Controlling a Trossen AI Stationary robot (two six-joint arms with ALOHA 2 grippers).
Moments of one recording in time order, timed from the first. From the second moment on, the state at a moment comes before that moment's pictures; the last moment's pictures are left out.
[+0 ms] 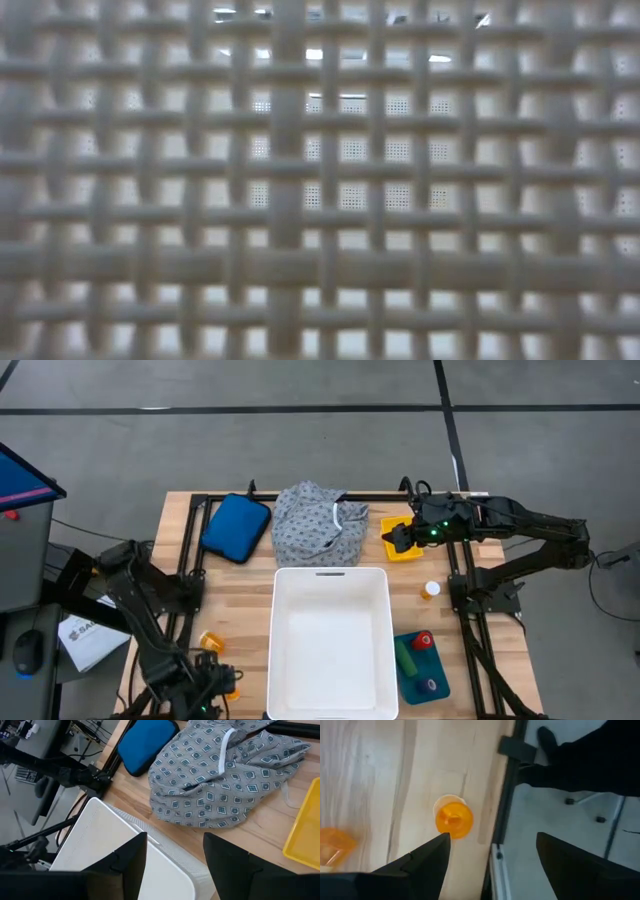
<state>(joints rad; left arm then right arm) -1.06 1.60 1.29 -0.90 -0.12 -1.25 -0.04 1.14 1.41 -1.00 0.23 0.98</state>
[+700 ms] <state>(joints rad) -1.04 1.78 1.29 -0.92 -0.16 -1.30 -0.01 1.14 1.41 -0.99 0.23 1.01</state>
